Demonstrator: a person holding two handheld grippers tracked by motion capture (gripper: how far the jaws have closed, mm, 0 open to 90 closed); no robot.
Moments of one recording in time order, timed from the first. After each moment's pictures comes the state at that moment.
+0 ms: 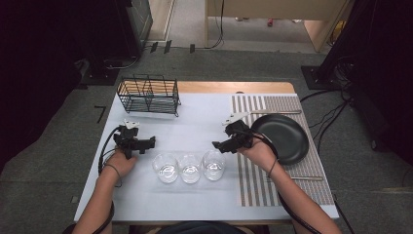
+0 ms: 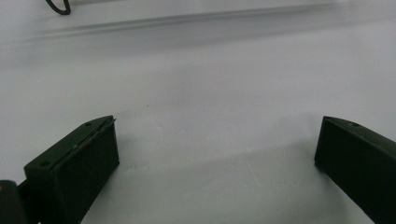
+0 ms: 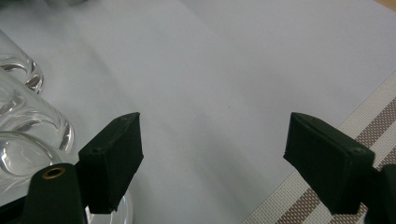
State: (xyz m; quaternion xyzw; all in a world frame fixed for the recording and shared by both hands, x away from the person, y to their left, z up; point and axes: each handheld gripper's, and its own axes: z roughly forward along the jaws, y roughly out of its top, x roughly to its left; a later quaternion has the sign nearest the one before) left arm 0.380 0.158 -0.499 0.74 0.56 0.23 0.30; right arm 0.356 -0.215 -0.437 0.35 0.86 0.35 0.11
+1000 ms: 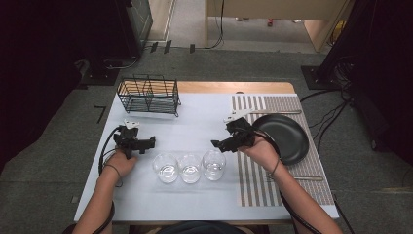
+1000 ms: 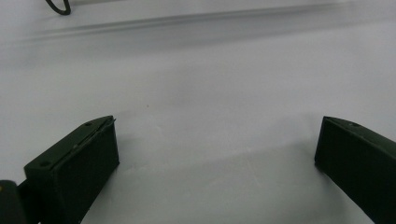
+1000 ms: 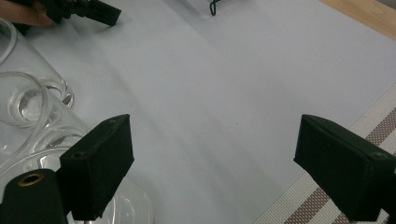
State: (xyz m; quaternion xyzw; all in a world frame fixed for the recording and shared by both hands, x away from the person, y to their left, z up) left arm 0.380 0.158 -0.499 0.74 0.56 0.23 0.30; right arm 0.350 -0.216 -0.416 0.35 0.85 0.38 0.11
